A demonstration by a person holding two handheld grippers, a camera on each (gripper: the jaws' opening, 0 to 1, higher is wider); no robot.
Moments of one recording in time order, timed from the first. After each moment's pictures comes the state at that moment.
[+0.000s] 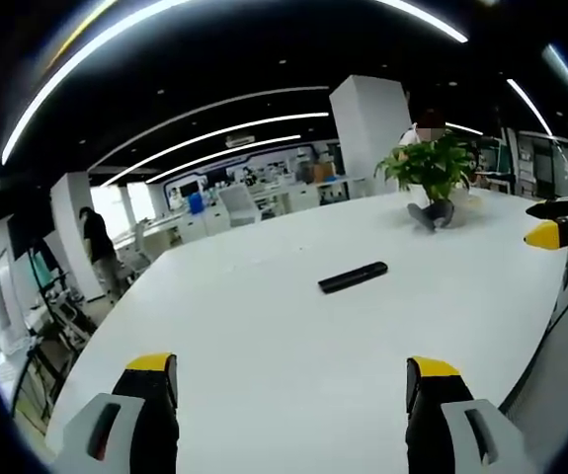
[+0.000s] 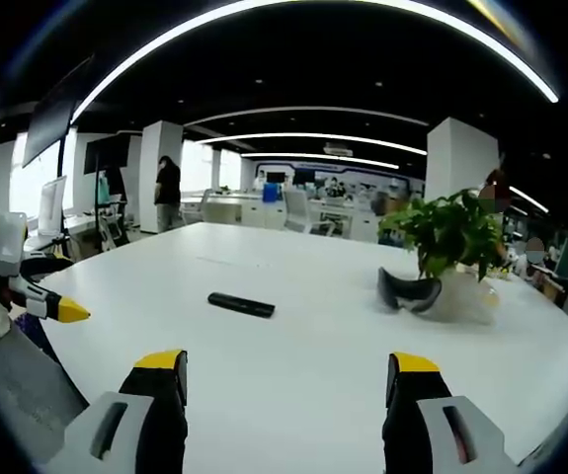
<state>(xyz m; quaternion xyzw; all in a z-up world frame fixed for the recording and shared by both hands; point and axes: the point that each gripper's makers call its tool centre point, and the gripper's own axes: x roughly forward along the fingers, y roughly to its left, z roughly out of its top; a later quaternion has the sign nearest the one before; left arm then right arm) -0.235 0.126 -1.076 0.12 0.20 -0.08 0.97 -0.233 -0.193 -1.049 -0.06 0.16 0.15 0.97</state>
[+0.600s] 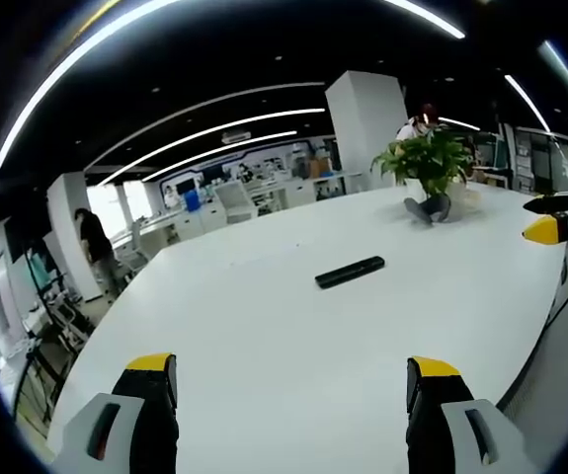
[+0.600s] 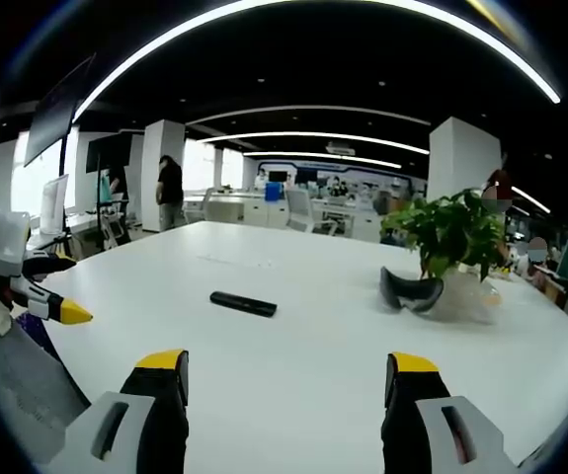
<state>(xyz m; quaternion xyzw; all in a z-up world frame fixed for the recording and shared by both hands) -0.236 0.124 -1.081 0.13 0.21 -0.09 0.96 -0.234 -0.192 -1.050 -0.06 0.16 0.15 0.97</state>
